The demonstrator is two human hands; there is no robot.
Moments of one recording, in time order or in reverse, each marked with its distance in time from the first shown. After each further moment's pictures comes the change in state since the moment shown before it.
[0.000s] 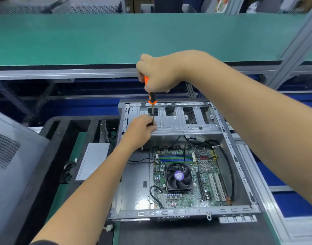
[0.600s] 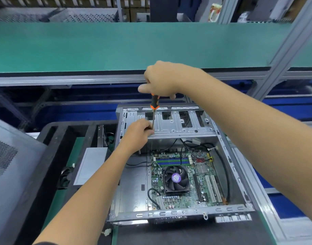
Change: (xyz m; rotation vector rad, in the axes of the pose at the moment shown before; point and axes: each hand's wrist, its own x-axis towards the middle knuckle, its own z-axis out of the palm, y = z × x) left_hand 0.001 -0.002 0.002 0.027 -0.002 0.024; right_hand -0.005 0.006 0.009 -0.018 0.127 0.117
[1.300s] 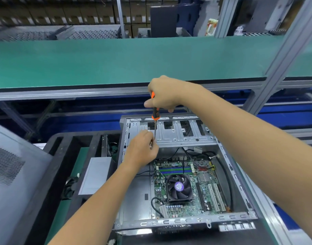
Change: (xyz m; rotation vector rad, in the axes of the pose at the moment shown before) left_hand -0.026 0.013 0.001 0.162 0.194 0.158; right_hand -0.001 0.005 0.003 0.143 0.023 0.010
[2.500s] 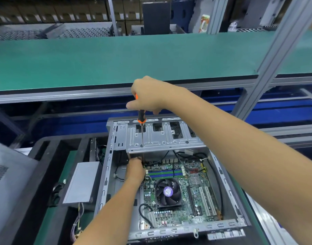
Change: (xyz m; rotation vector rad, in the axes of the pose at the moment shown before) left_hand -0.022 -0.025 0.097 0.011 -0.272 -0.678; right_hand -0.002 0.009 0.001 0.041 0.044 -0.068
